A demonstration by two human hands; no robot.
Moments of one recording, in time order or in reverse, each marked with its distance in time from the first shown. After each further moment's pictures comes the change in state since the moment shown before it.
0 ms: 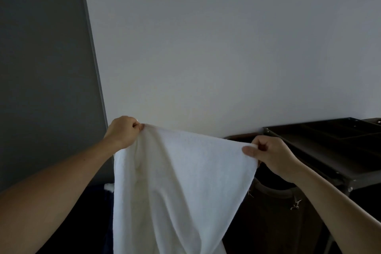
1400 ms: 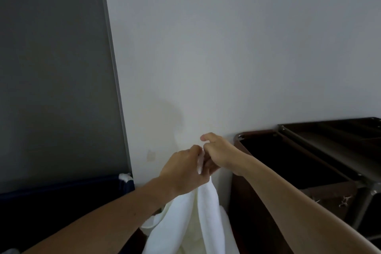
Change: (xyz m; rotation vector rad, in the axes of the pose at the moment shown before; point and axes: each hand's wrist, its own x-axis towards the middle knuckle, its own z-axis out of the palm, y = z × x) left_hand -0.114 0.081 0.056 -0.061 -0.189 0.289; right_hand 0.027 -0.084 0.132 -0.018 -0.364 0.171
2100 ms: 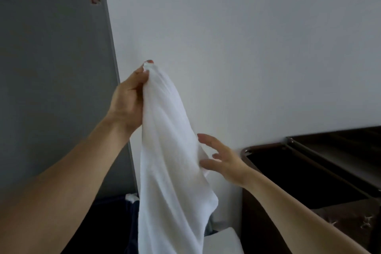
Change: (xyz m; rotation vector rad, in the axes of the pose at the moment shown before) left_hand 0.075 -0.013 -0.185 -1.681 0.141 0.198; right_hand 0.014 0.021 -0.020 0.197 0.008 -0.457
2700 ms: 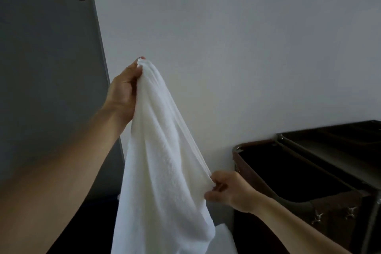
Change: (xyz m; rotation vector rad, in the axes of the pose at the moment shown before) left_hand 0.023 -0.008 -0.001 0.140 0.106 -0.011; right_hand -0.056 0.039 0.001 -0.186 -0.029 0.091
